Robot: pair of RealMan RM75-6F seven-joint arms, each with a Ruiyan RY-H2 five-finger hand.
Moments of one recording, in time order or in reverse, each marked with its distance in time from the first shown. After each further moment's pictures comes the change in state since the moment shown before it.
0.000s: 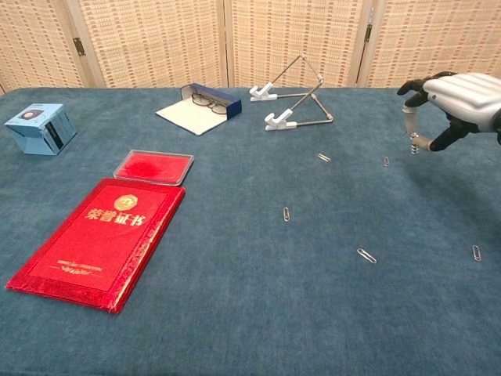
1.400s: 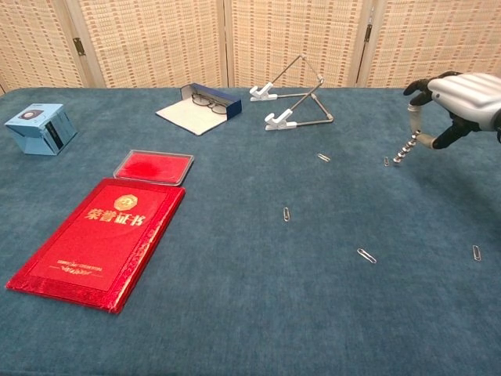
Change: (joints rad) left arm -0.003 0.000 -0.002 0.002 -0.009 -0.007 0.002; right arm 0.009 -0.040 -0.003 0.105 0.023 -0.015 0.050
